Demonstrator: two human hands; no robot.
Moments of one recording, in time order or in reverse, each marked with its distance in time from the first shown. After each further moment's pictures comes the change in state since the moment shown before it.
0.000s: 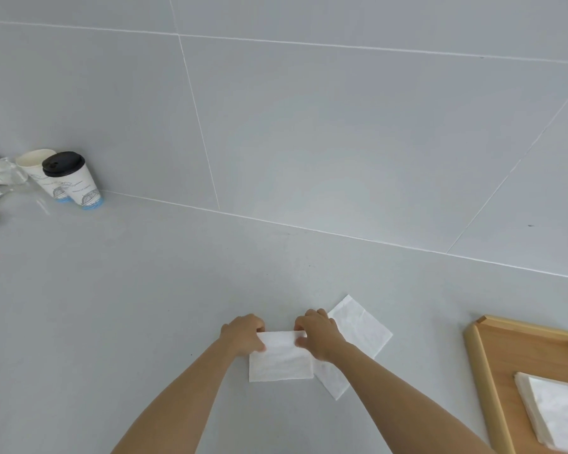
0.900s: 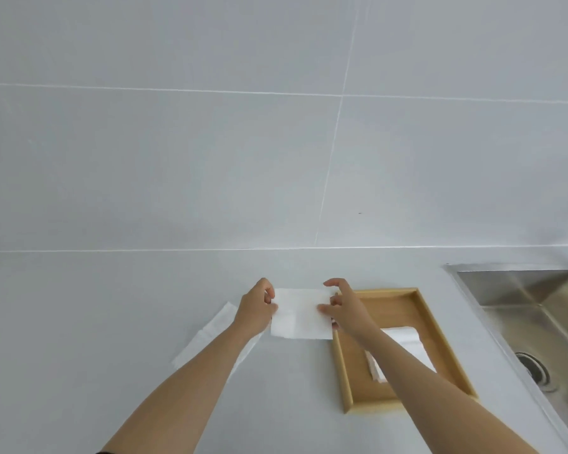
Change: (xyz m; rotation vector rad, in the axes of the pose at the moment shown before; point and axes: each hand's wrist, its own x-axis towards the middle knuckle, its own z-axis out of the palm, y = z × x) left_hand -0.035 0.247 0.037 -0.565 0.196 0.341; right_hand -0.177 0.187 -0.103 0.936 0.477 0.286
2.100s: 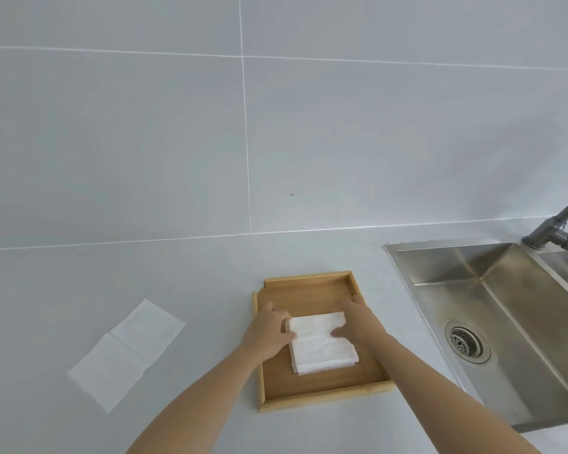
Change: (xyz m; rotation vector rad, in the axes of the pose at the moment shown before) left_hand 0.001 0.039 0.166 0.442 -0.248 0.146; right_hand 0.000 0.094 -0.135 -0.739 -0.006 0.205
